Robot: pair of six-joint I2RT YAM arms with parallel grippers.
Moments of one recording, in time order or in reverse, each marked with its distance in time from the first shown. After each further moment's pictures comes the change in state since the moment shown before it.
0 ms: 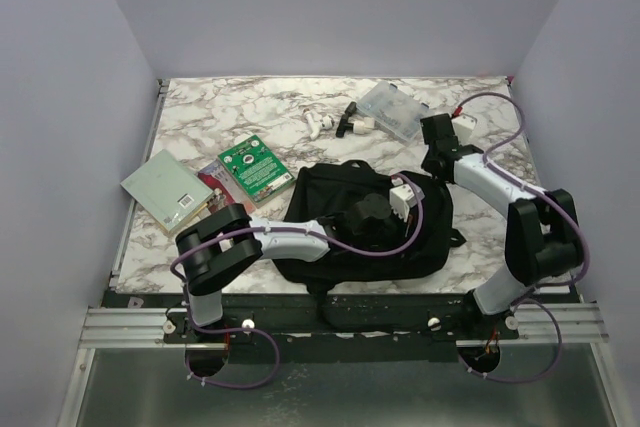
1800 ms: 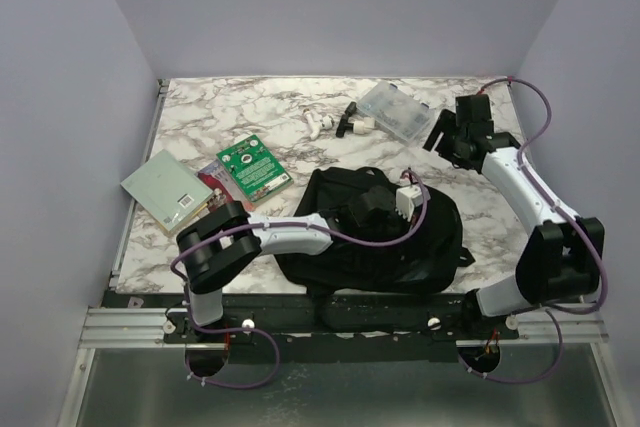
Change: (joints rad) left arm 0.008 0.026 0.077 -0.137 0.203 -0.048; right arm -0.143 -0.026 0.188 -0.103 -0.377 -0.083
